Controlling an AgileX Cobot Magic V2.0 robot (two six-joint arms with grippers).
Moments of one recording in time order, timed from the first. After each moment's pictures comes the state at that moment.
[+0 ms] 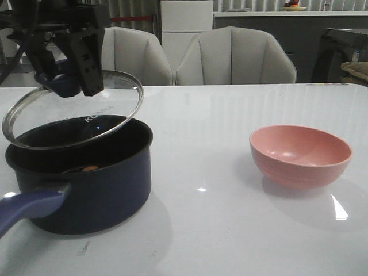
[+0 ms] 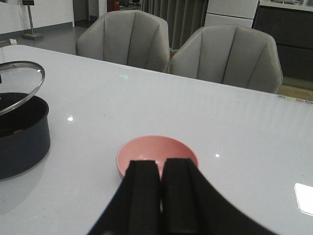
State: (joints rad) left arm -0.41 1.76 -1.58 -0.08 1.24 0.06; right arm 0.20 -0.01 -0.22 0.25 0.39 -0.27
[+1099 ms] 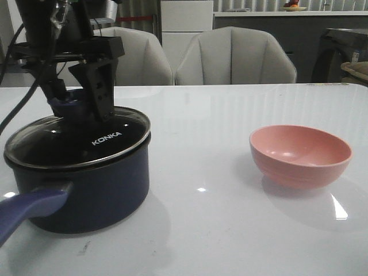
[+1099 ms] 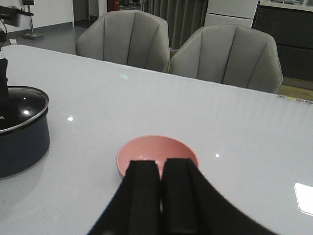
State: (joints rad) left arm -0.41 1.84 -1.56 -0.13 1.22 0.06; right arm 0.20 -0.01 -0.22 0.25 0.39 -0.27
